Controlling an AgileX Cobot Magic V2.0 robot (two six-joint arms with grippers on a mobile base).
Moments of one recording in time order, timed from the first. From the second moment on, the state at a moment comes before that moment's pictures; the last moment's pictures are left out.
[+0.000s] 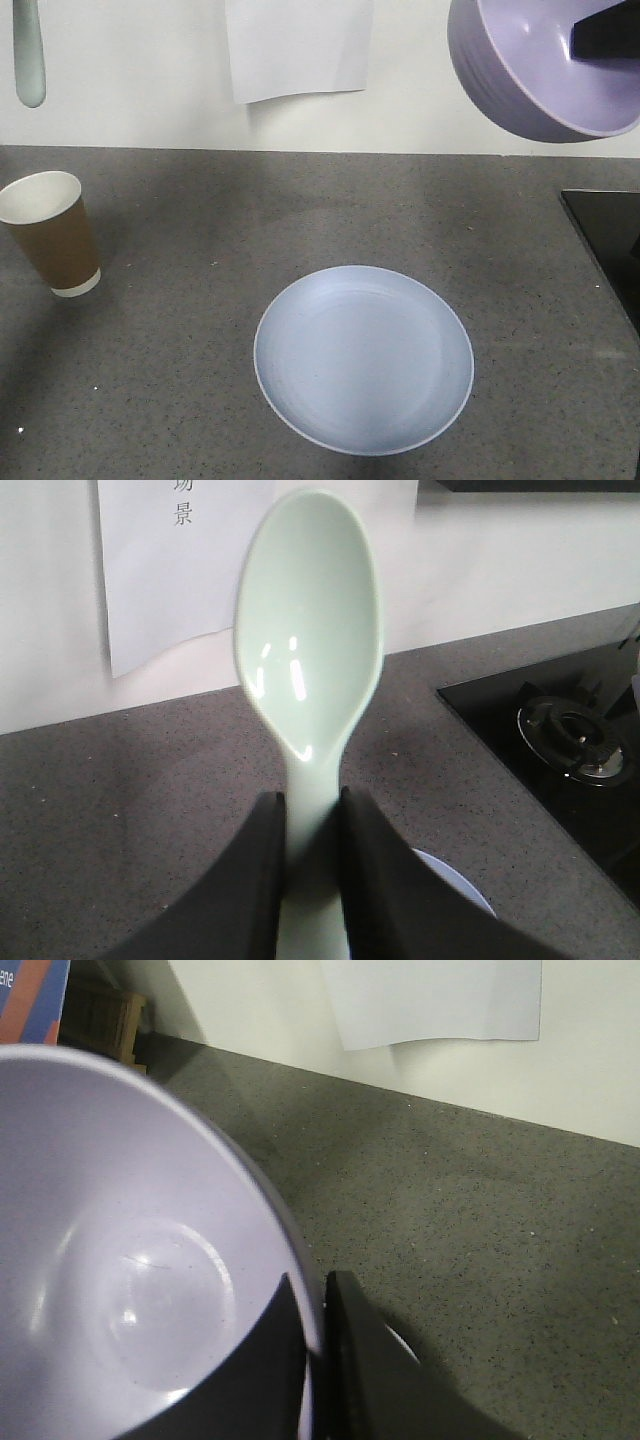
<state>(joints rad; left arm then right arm) -0.17 1.24 -1.74 -0.47 1.07 0.10 -0.23 1.32 -1.59 0.87 1.26 -0.56</state>
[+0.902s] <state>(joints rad) -0.17 1.24 -1.74 -0.47 1.07 0.10 0.30 1.86 -1.60 0.48 1.23 -0.63</state>
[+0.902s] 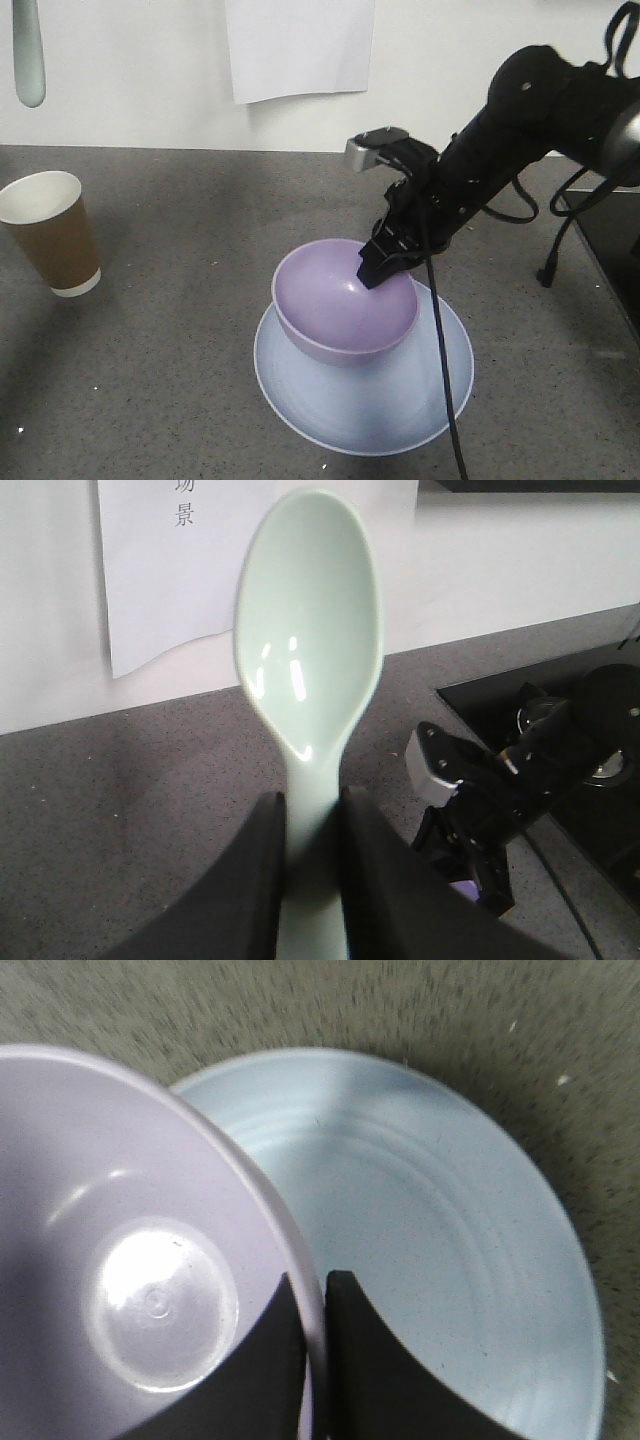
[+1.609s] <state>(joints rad) -0.17 1.24 -1.74 -0.47 1.07 0.10 0.33 1.98 -1.60 0.38 1.23 -0.58</state>
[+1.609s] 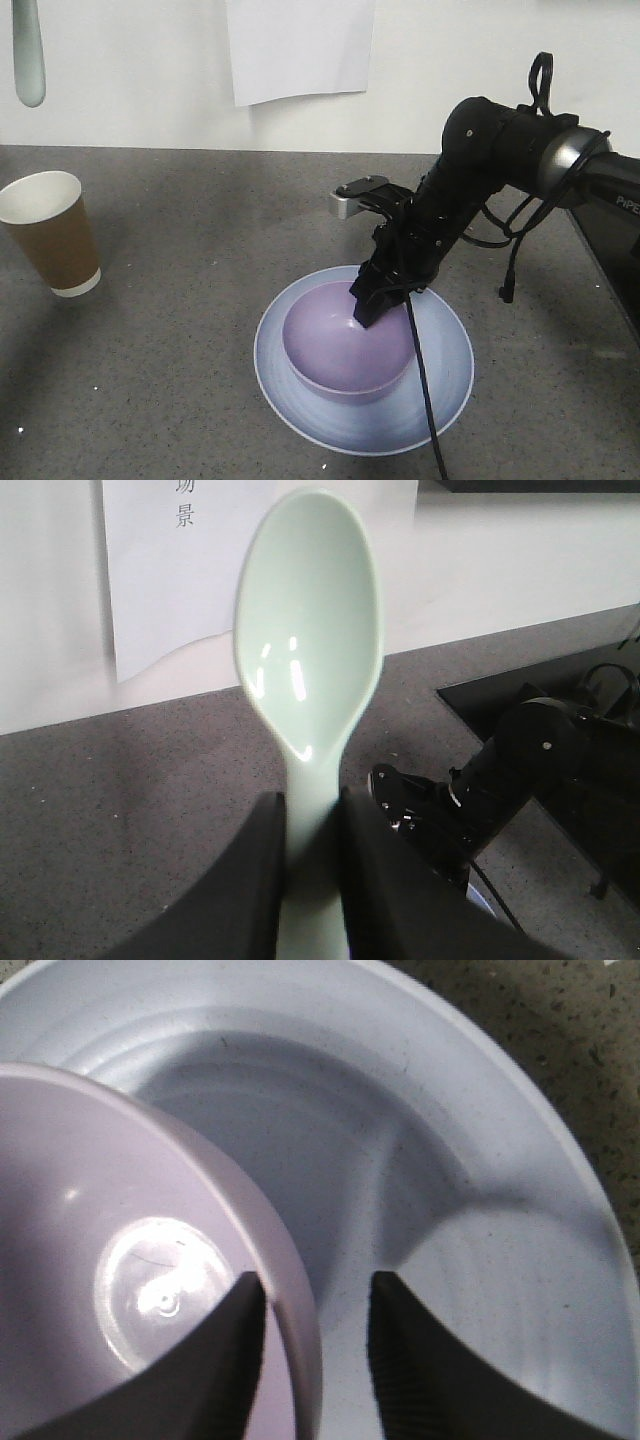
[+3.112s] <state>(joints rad) -0.42 1.64 -1.74 -0.56 1.15 0.22 0.33 0.19 -1.09 -0.23 0.97 -0.14</state>
